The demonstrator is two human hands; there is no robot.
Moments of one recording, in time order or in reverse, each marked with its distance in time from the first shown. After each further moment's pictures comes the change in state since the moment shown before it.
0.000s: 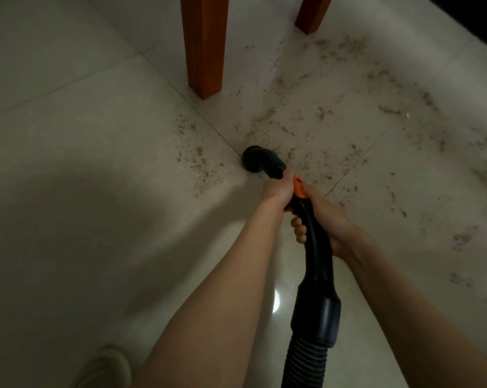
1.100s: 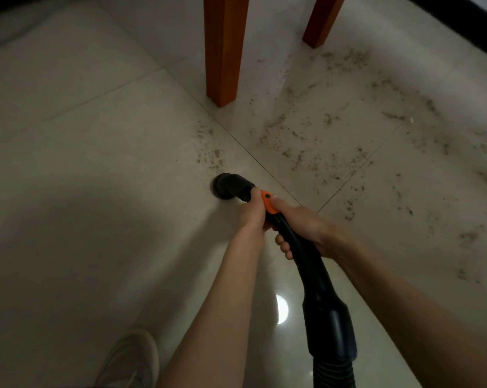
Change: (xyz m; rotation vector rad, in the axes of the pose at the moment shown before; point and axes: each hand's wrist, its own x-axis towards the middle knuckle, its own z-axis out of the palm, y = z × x) left_hand -0.057 -0.034 -0.065 -0.359 0.136 -0.020; right_hand -0.036 0.010 0.055 -0.437 -0.073 0.029
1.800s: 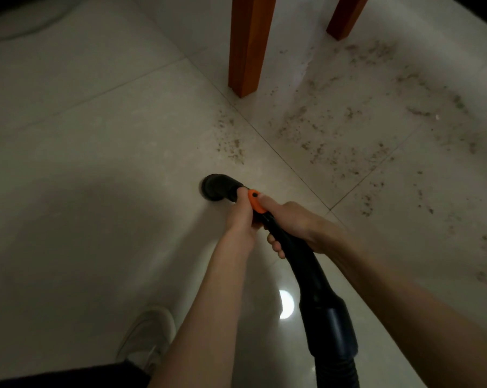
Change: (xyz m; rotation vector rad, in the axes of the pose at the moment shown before) left_hand -0.020 0.003 -0.054 -0.158 0.017 0.016; right_hand -0.006 -0.010 0.046 -0.142 -0.064 -0.022
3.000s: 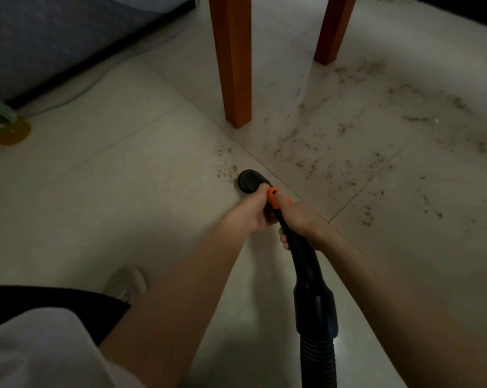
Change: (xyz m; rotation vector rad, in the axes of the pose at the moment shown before) left_hand 0.000 0.017 0.060 0.275 -0.113 -0.093; right_hand 0.007 0.018 -0.039 0.139 0.246 -0.089
